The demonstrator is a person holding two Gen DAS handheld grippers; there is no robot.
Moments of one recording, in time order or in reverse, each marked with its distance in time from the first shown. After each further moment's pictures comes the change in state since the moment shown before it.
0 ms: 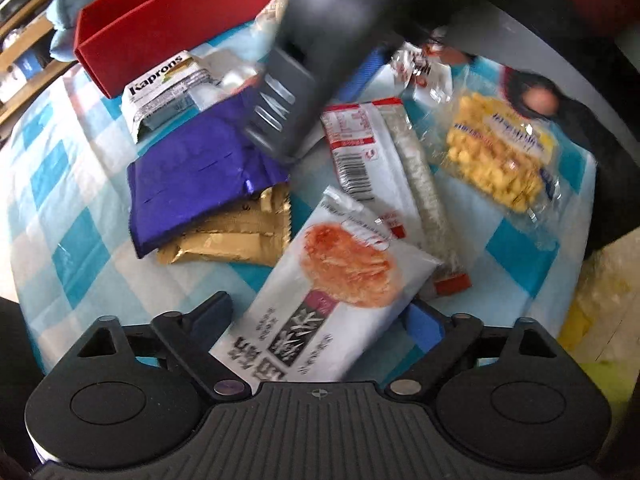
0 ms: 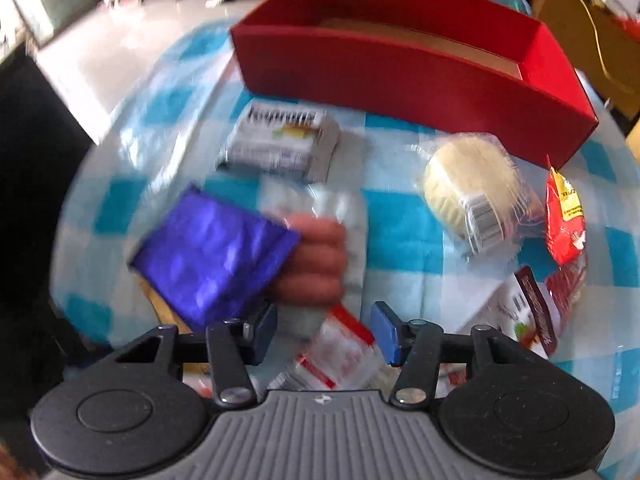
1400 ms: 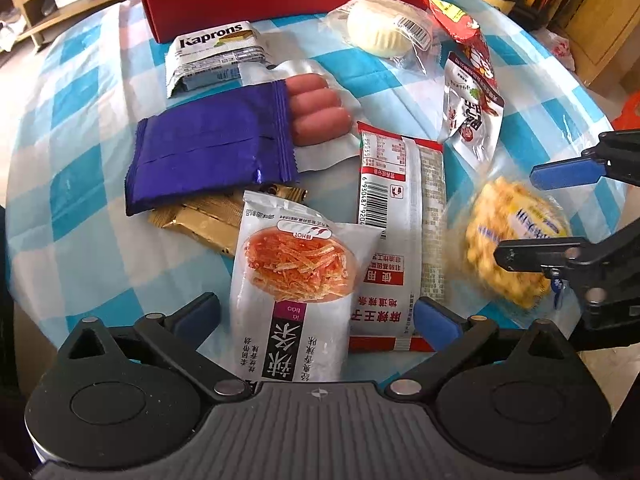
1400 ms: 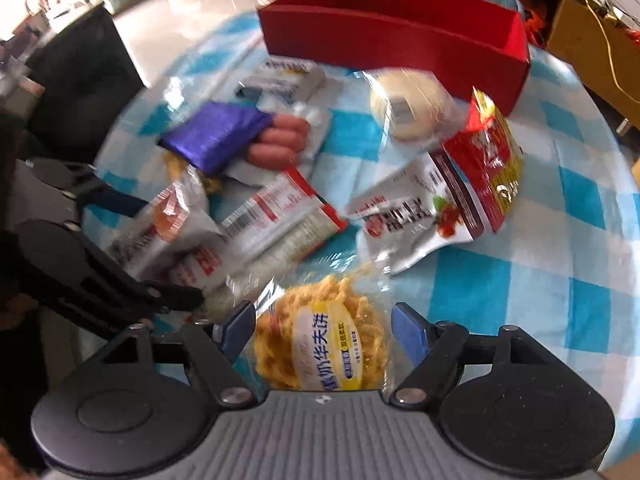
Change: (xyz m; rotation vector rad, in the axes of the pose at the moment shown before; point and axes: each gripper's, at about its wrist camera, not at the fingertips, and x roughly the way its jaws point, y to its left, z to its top) left arm 0.006 0.008 0.009 -0.315 0.009 -0.005; right arm -0.062 -0.051 -0.086 -0.210 -0.027 0.093
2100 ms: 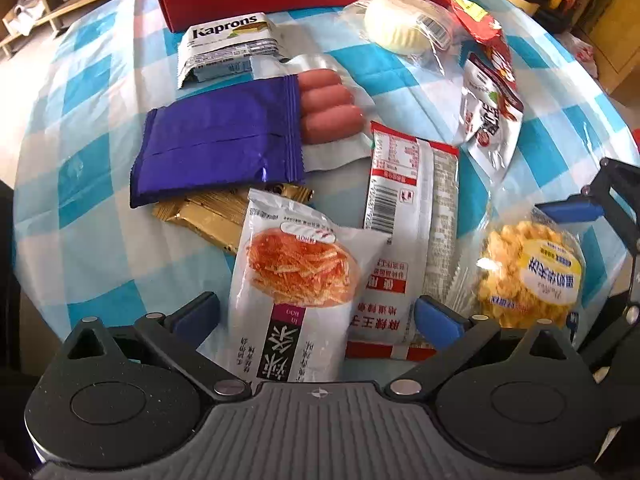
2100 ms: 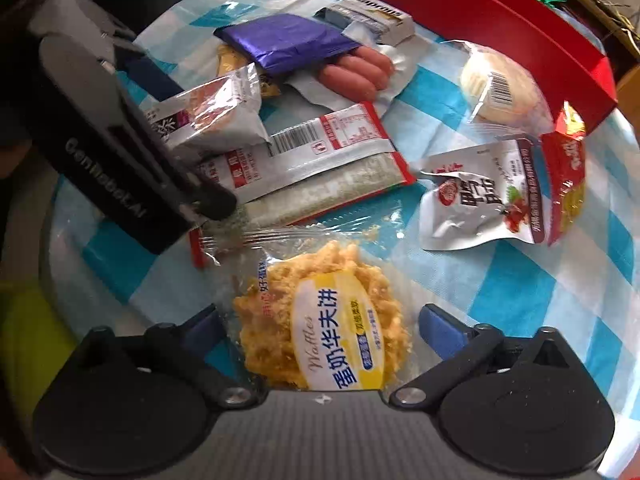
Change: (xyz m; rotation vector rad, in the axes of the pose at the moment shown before) left arm 0.001 -0.003 0.005 -0.059 0.025 0.020; right arm 0.036 0.031 -0.019 -0.268 0.108 -0.083
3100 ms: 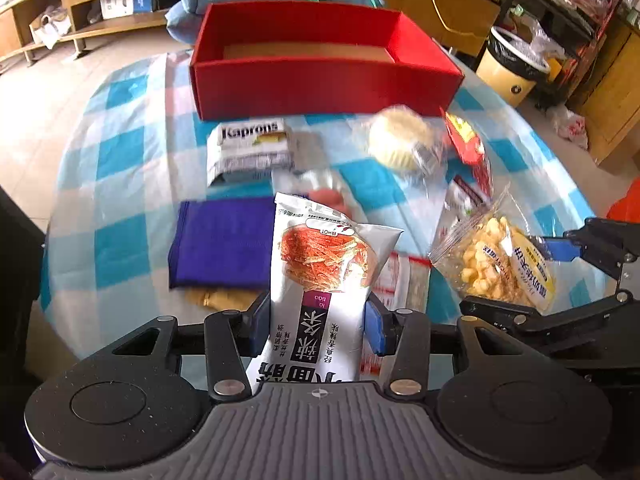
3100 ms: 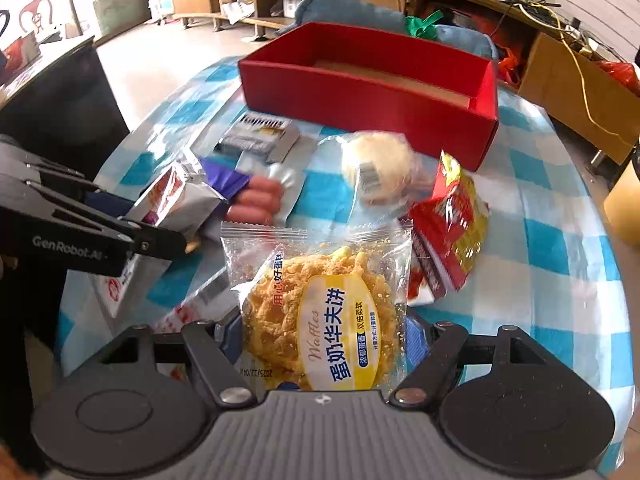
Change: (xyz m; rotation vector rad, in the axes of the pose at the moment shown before) left arm -0.050 0.013 0.031 -0.107 -0.172 -0.047; right arm -0.049 -0.051 0.031 0.306 -0.207 -0.044
